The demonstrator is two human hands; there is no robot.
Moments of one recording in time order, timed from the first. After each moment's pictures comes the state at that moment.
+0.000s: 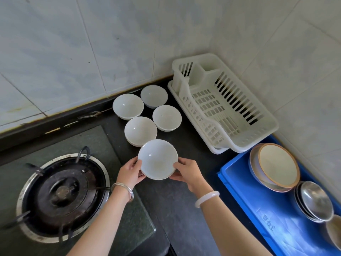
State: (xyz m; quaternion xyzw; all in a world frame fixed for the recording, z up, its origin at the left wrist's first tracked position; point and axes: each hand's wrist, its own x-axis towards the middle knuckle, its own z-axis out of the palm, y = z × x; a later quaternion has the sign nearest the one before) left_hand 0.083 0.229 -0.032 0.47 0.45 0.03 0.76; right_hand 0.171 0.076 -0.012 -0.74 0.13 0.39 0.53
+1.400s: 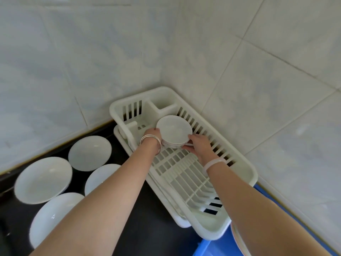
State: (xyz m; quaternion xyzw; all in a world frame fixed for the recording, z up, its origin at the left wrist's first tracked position) left_hand 0.485 0.159 -0.018 0.60 0.38 -0.07 0.70; right_hand 0.502 0.011 -0.016 -0.72 0.20 0.18 0.64
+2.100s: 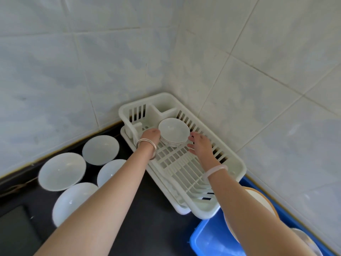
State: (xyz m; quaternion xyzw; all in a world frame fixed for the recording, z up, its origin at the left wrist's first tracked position) left_hand 0.431 0.173 0.023 0.69 0.29 -0.06 0.66; right_hand 0.454 0.010 0.030 -0.77 0.17 0.13 0.60
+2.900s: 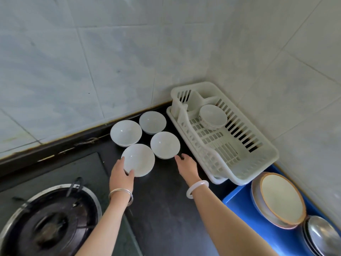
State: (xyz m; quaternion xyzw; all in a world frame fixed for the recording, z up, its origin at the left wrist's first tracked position) left_hand 0.145 0.268 -0.033 0.77 0.45 0.05 0.45; right_hand 0.272 0.117 -0.023 -0.89 0.05 0.27 0.37
